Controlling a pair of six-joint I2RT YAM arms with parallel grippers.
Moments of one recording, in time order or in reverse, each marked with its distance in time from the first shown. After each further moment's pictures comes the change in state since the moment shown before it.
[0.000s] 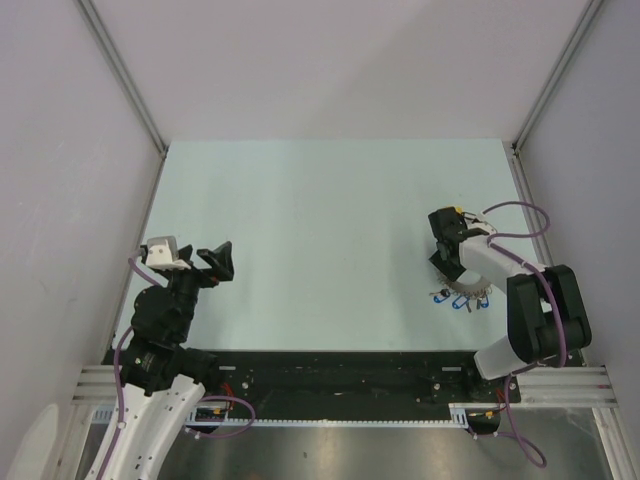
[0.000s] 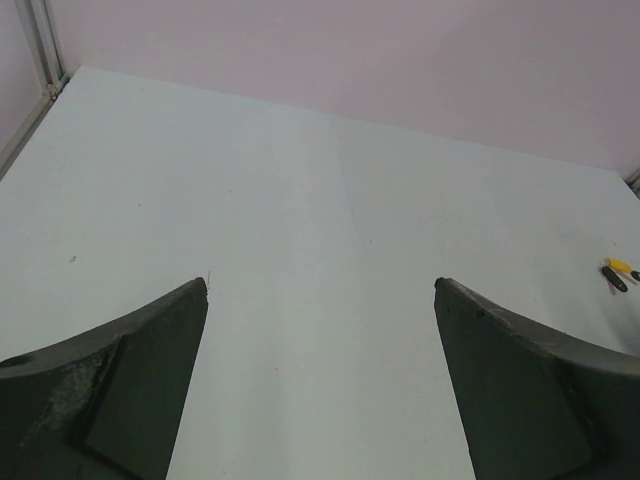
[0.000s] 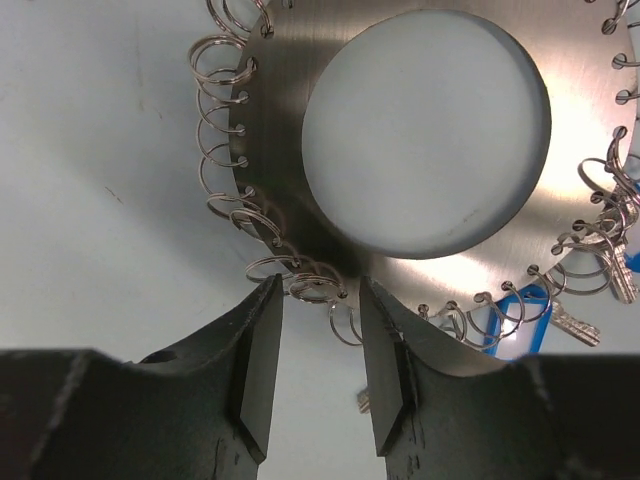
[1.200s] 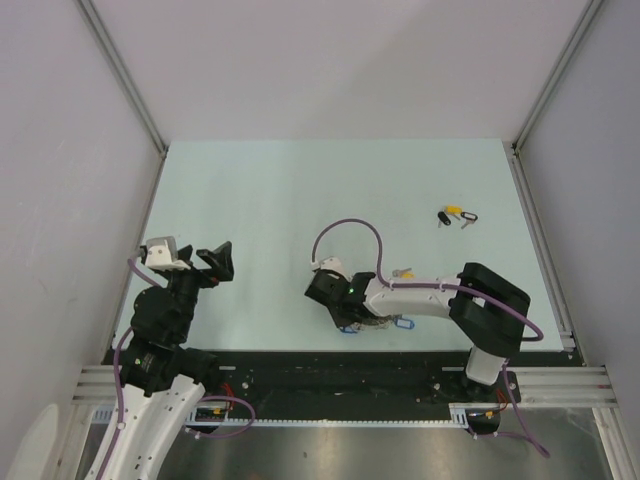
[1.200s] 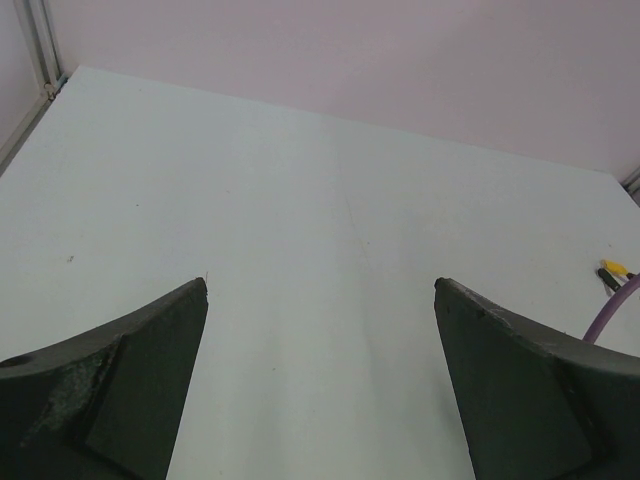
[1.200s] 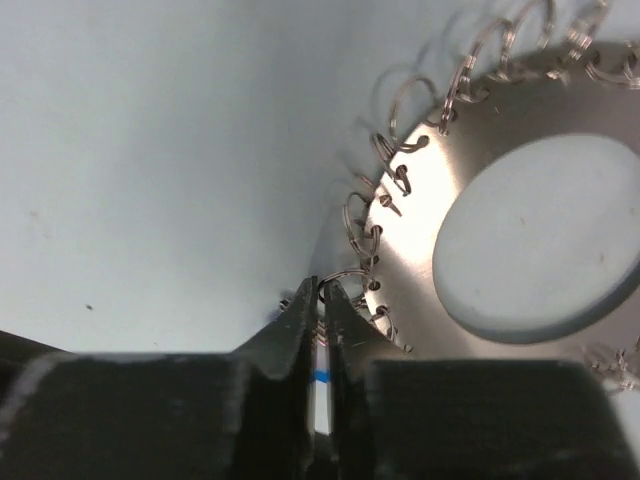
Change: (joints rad) left arm -0.005 -0.005 0.000 0.000 -0.004 -0.006; right arm 0.897 0.248 0.219 0.041 -0.137 -0.445
